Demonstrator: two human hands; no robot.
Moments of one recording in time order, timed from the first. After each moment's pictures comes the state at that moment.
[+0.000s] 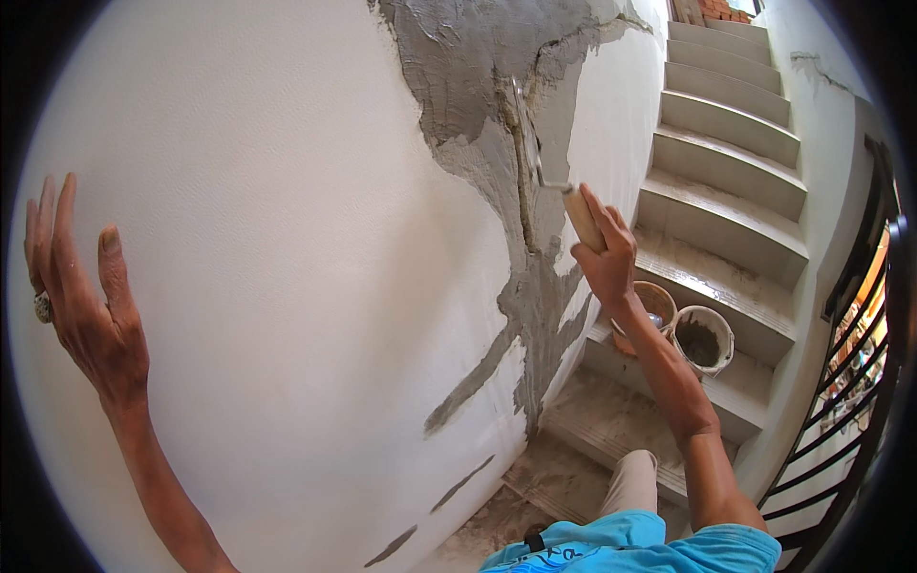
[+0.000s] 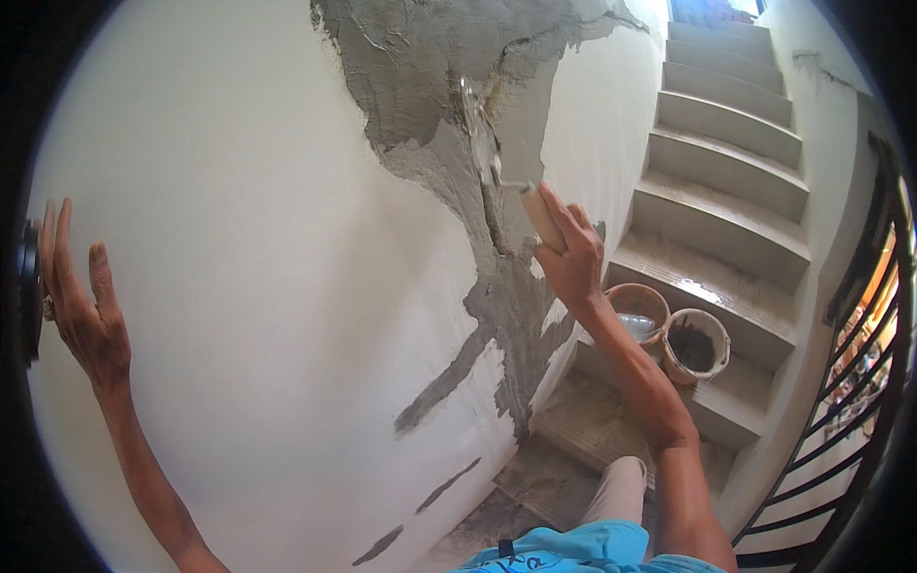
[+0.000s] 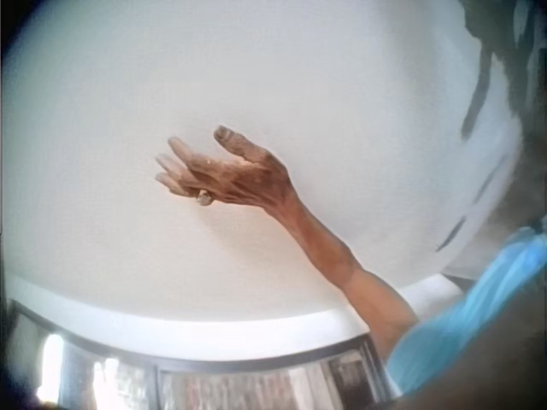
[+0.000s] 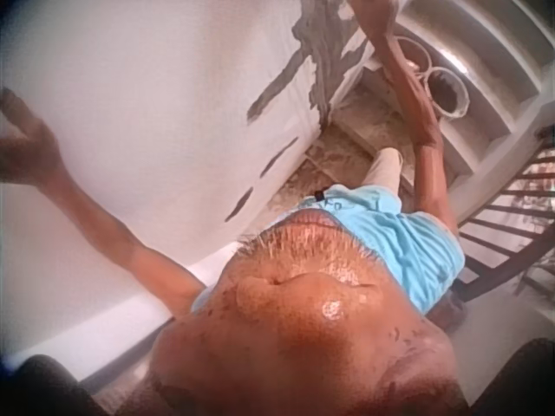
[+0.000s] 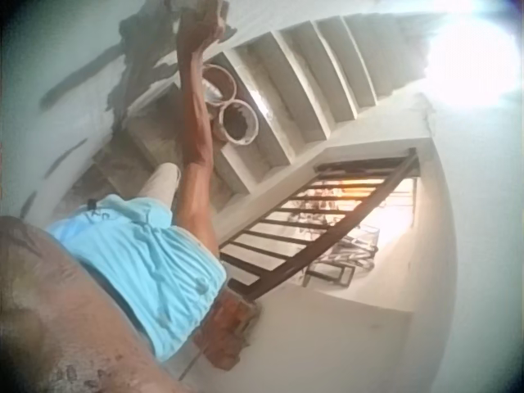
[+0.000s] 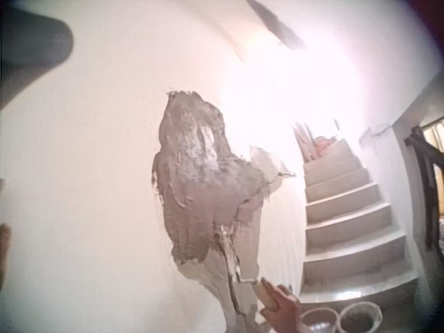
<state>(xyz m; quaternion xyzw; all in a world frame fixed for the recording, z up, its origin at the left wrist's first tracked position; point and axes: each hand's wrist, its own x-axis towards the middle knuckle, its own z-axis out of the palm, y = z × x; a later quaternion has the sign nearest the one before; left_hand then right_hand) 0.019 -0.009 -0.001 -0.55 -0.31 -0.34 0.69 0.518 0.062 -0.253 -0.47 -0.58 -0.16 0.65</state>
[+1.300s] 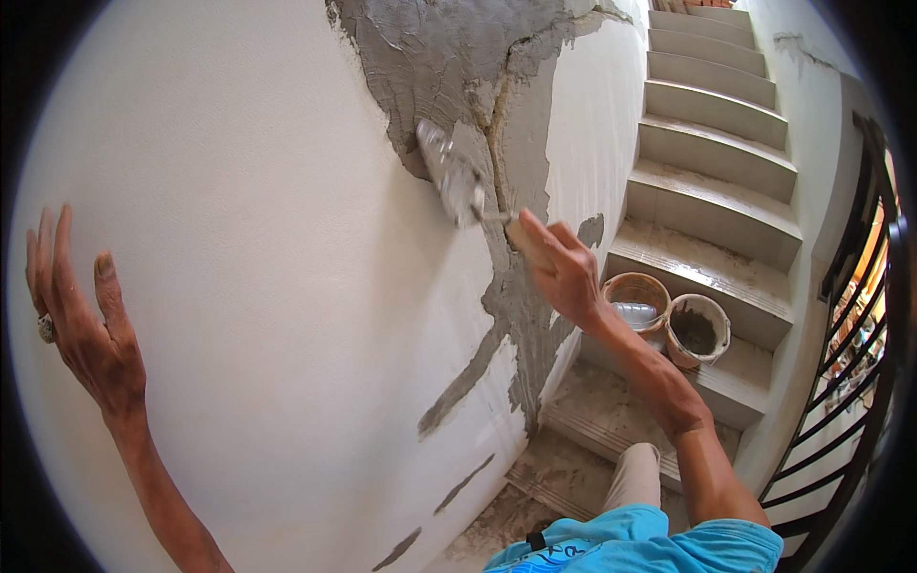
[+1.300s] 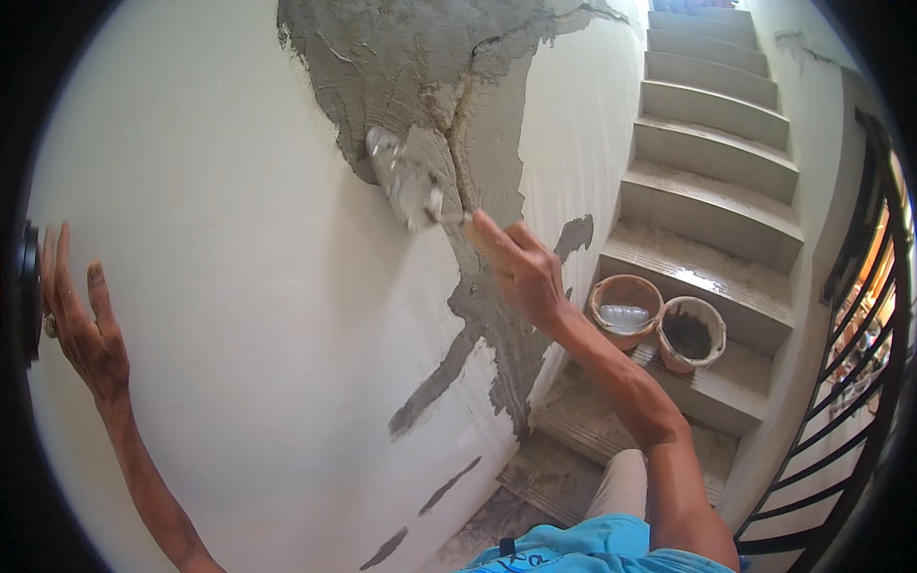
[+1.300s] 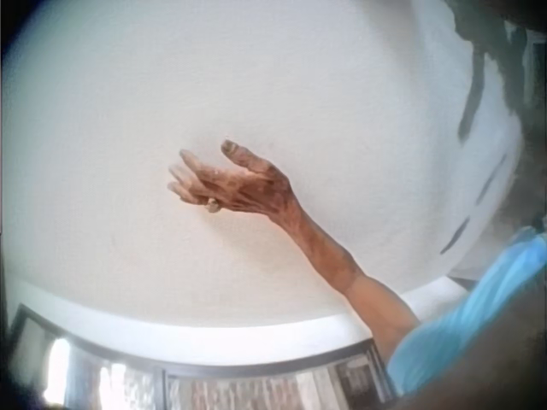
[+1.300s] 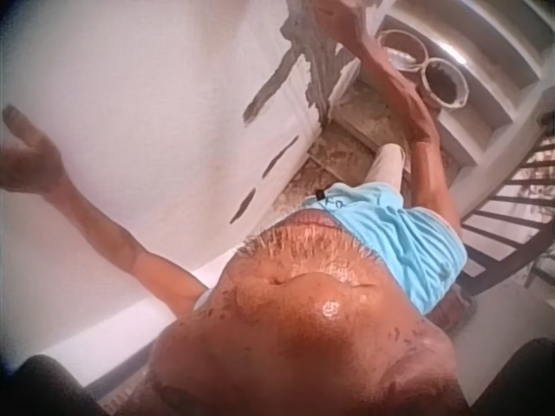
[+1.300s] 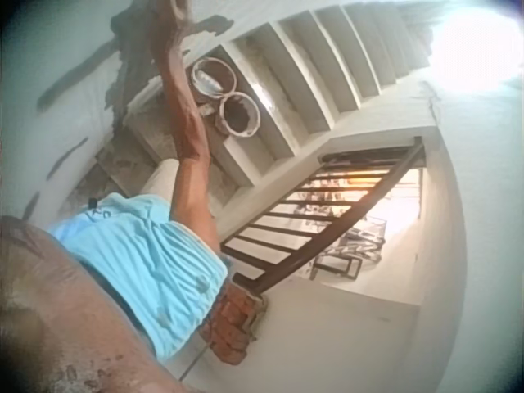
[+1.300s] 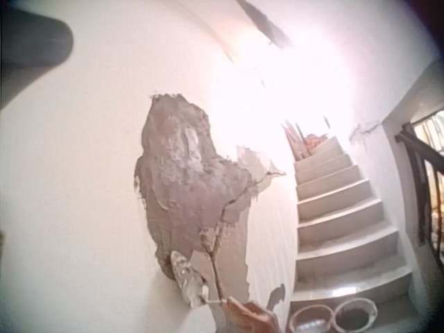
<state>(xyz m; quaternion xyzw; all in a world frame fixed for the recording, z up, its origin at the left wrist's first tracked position) 0.015 -0.010 -0.001 -0.57 -0.31 -0.33 0.69 0.494 0.061 -0.269 -0.42 -0.65 -0.21 0.60</state>
